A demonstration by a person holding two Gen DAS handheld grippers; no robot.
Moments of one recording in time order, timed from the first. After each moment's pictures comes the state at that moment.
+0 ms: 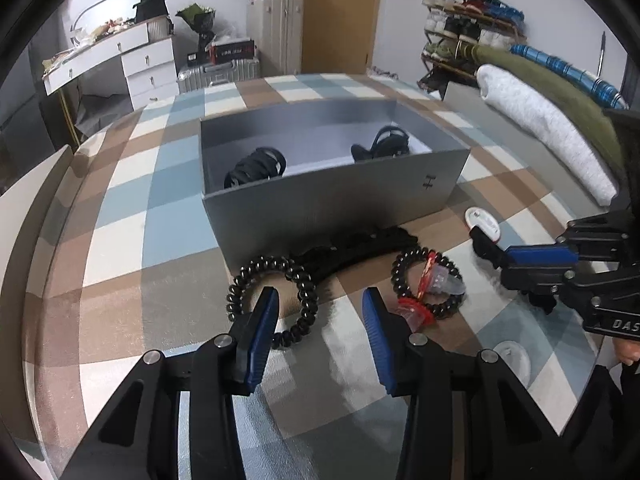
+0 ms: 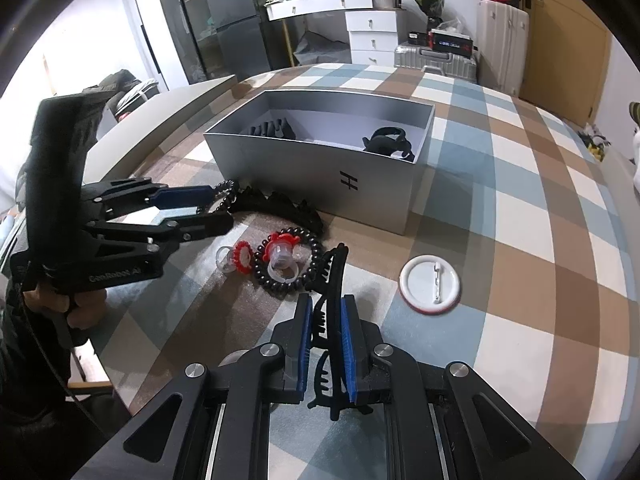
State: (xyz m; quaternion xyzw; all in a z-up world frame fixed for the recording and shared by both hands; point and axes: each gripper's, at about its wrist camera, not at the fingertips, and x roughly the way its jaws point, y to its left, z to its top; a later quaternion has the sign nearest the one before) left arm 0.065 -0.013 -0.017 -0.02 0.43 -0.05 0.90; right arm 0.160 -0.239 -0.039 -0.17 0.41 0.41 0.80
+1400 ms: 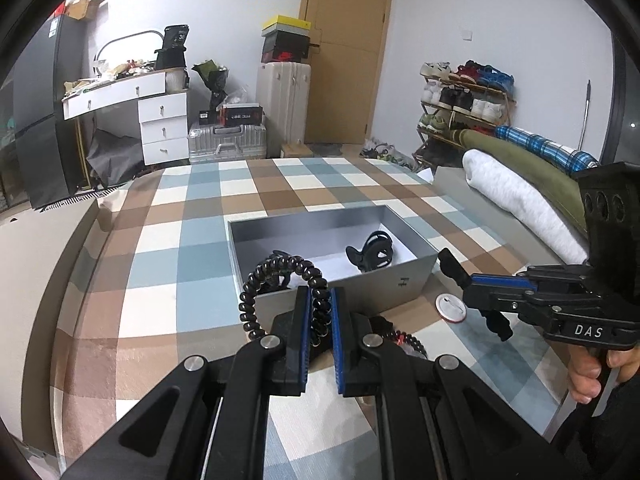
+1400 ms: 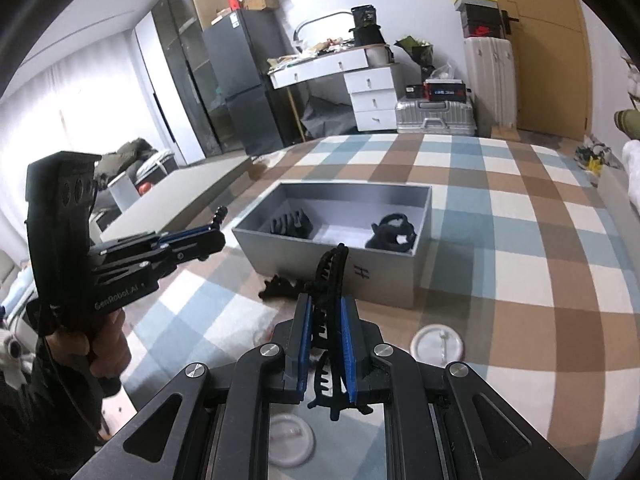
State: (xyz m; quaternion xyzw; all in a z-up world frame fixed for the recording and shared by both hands) left arm 0.049 0.002 0.035 -0.05 0.30 -0.05 0.95; right arm 0.165 -0.246 -0.003 -0.06 0.34 0.44 0.83
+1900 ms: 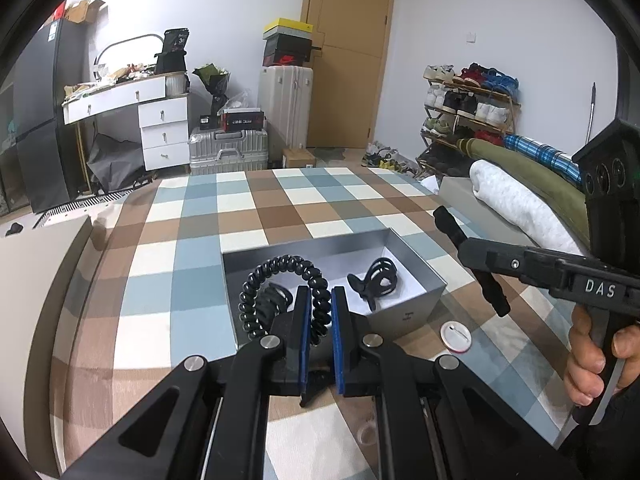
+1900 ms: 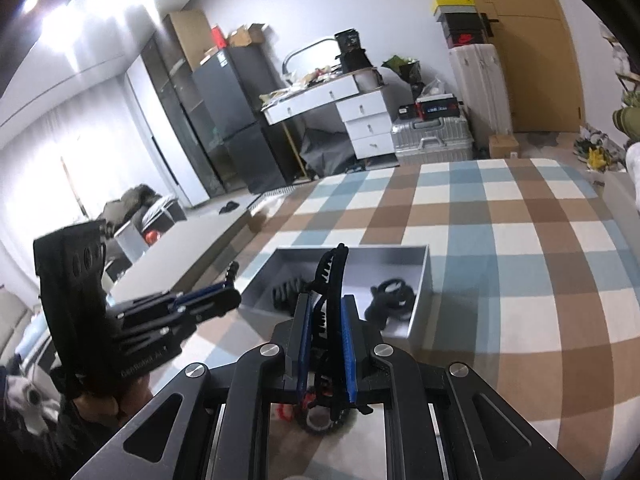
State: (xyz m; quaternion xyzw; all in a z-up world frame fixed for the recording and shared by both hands) left arm 0.073 -0.002 0.044 -0.05 0.30 -0.04 0.95; right arm 0.199 -0.241 0.025 0.01 0.31 0.44 0.84
